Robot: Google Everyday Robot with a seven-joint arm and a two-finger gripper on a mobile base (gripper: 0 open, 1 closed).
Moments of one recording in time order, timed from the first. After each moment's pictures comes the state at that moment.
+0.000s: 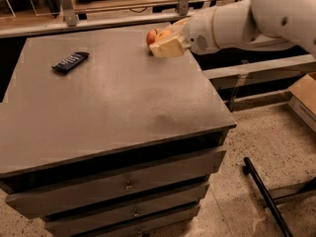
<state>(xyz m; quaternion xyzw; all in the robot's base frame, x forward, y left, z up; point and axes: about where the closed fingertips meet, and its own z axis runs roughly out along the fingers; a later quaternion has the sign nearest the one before) 0.626 -0.022 0.965 -0.48 0.68 0.22 0.50</state>
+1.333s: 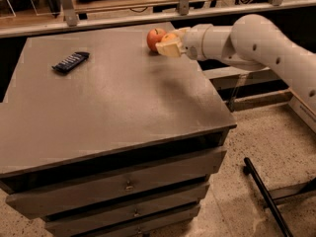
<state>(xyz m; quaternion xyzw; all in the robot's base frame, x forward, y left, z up) 0.732 -0.045 0.910 -0.40 0.69 0.18 0.57</state>
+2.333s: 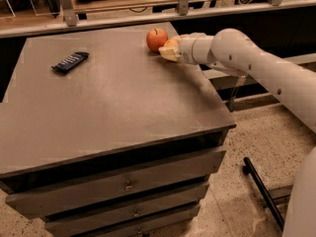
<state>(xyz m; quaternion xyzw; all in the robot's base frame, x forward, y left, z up) 0.802 -0.060 0.856 -0.36 0.73 0.11 0.58</state>
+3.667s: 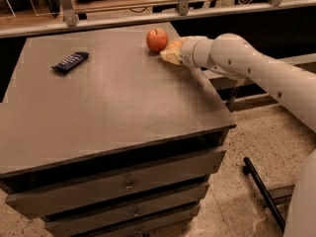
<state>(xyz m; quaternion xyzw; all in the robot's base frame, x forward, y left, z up) 0.803 -0.070 0.846 -0.35 0.73 0.09 0.58</state>
